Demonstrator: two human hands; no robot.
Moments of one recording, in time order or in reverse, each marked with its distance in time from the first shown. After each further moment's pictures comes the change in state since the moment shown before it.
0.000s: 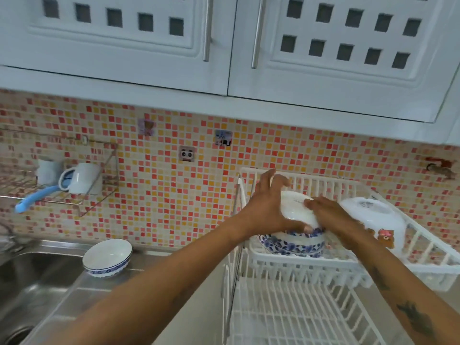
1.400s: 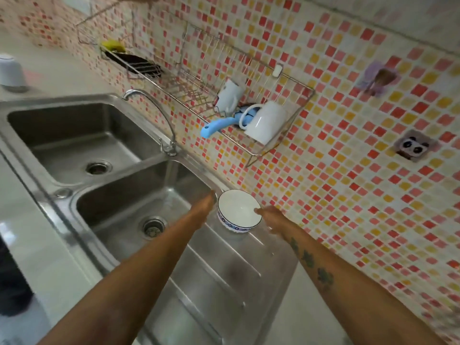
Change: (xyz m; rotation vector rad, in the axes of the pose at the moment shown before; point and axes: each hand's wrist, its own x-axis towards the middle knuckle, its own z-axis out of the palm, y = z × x) left_hand -0.248 -0.448 -0.136 -0.898 0.835 -1.306; right_hand 0.091 -0.107 0.552 -0.185 -0.756 0.039
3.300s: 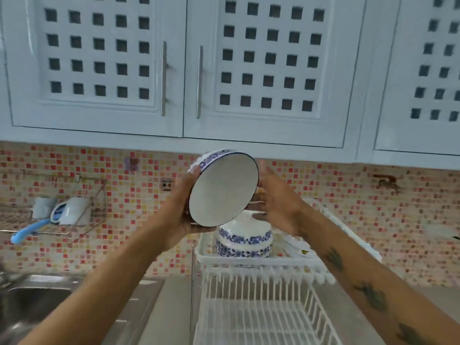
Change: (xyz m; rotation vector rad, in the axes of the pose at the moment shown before) left_hand -0.490 0.047 0.225 0.098 -0.919 0.538; right_hand -0.542 0.145 -0.301 0.595 0.327 -0.492
